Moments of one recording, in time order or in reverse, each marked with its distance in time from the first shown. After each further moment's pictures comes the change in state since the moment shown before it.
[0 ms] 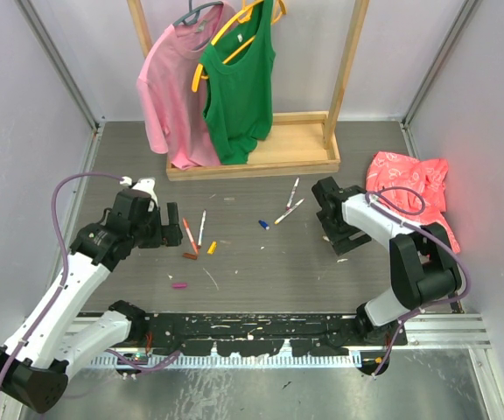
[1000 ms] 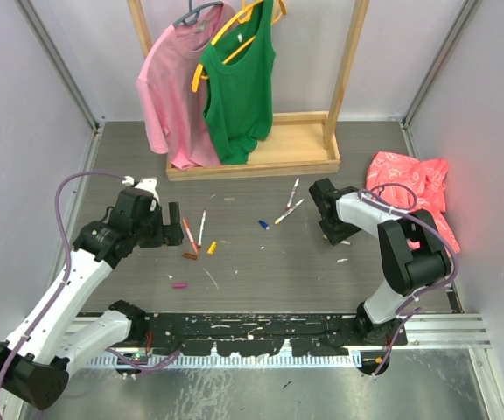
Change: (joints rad) left arm 0.000 0.024 -0.001 0.006 0.004 0.000; right arm -0.014 0.109 -0.009 0.105 0.047 -0.074
